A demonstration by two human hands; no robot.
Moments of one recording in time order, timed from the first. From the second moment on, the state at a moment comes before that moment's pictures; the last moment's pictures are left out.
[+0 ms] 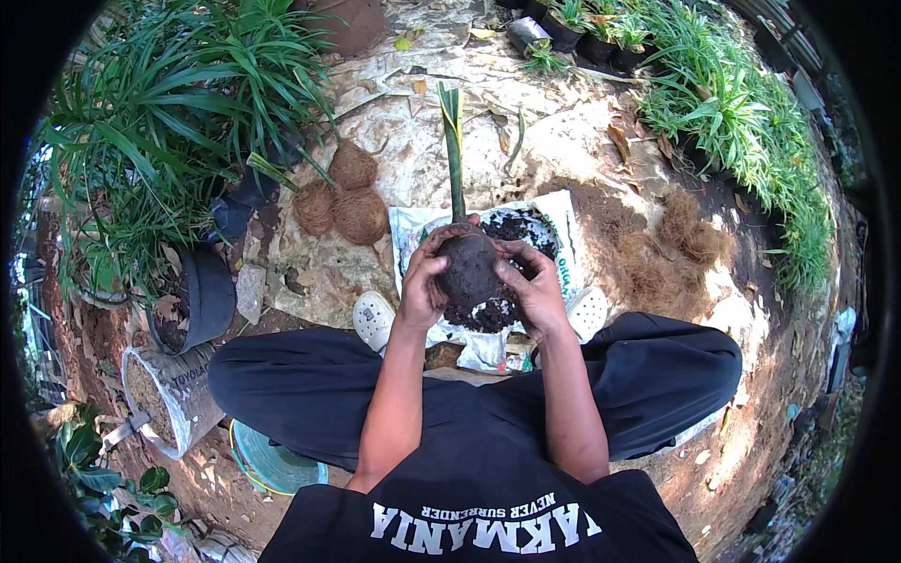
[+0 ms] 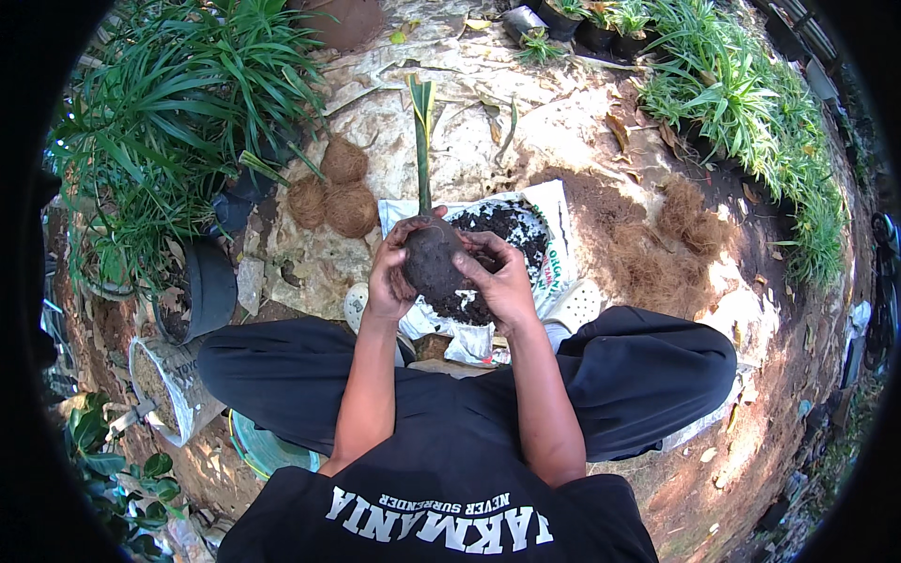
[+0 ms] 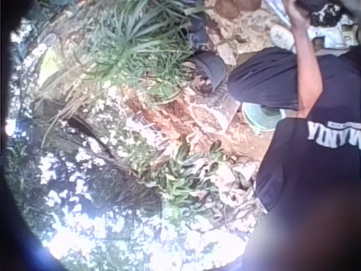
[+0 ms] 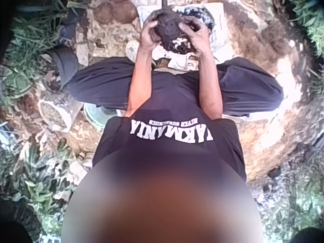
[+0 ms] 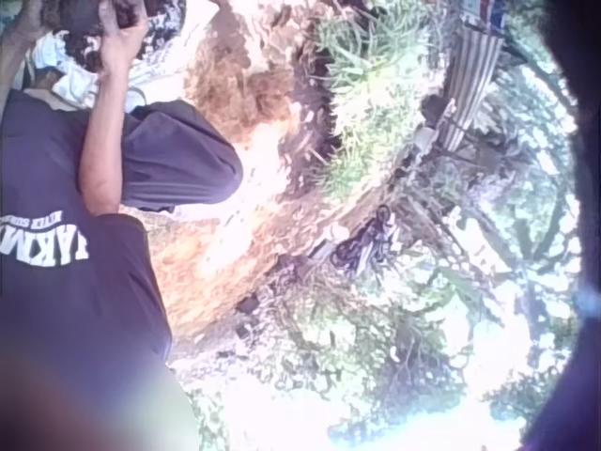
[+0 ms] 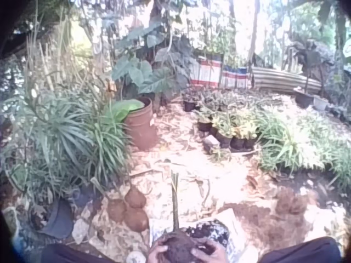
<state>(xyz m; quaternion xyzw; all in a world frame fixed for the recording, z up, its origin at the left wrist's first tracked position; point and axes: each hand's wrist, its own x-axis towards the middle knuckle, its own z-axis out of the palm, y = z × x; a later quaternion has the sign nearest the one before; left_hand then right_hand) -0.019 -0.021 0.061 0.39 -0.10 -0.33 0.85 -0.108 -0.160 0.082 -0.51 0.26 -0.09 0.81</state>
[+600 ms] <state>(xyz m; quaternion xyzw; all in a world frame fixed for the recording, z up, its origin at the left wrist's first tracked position) -0.020 -0.027 0.049 0.44 -0.13 -0.33 0.83 -0.113 -0.165 0.073 -0.55 0.26 -0.08 0.79</state>
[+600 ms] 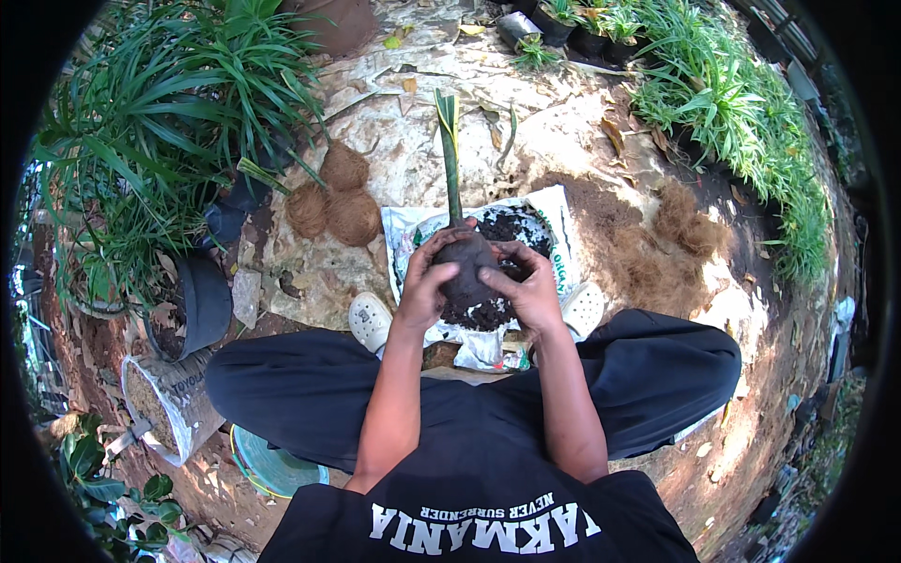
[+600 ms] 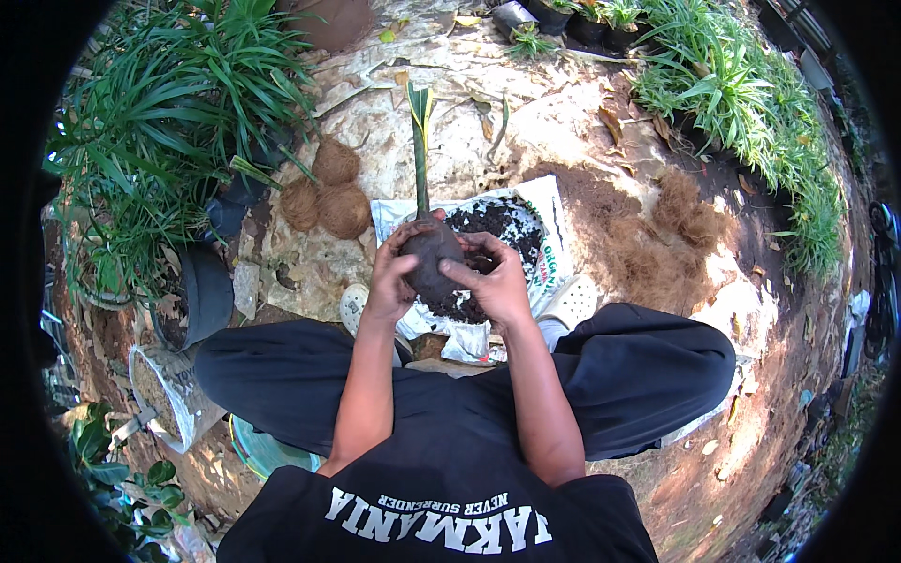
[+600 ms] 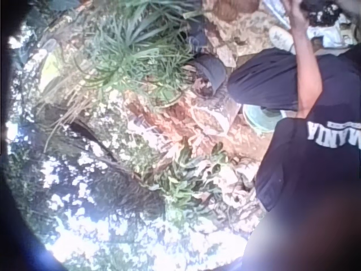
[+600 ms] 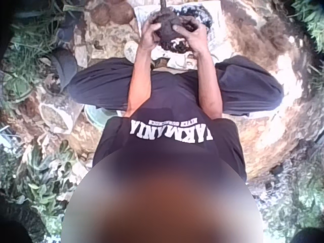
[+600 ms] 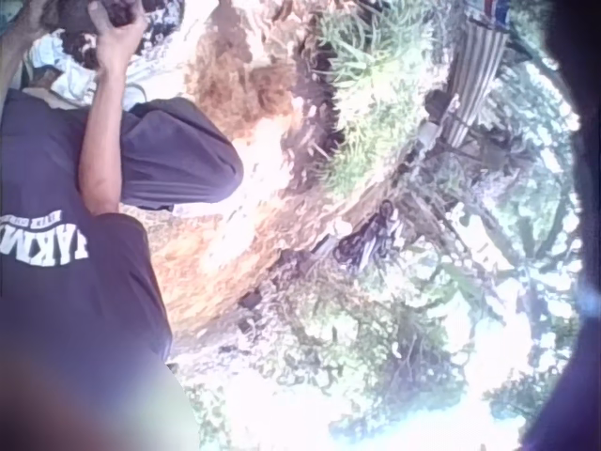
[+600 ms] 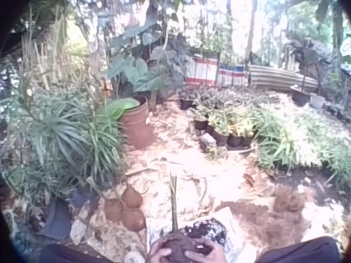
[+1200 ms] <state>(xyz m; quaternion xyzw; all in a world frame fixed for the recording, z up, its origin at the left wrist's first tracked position) -0.042 -0.049 0.036 0.43 -0.16 -0.20 0.86 -0.100 -0.138 0.027 -0.16 0.38 -0.11 0.91</state>
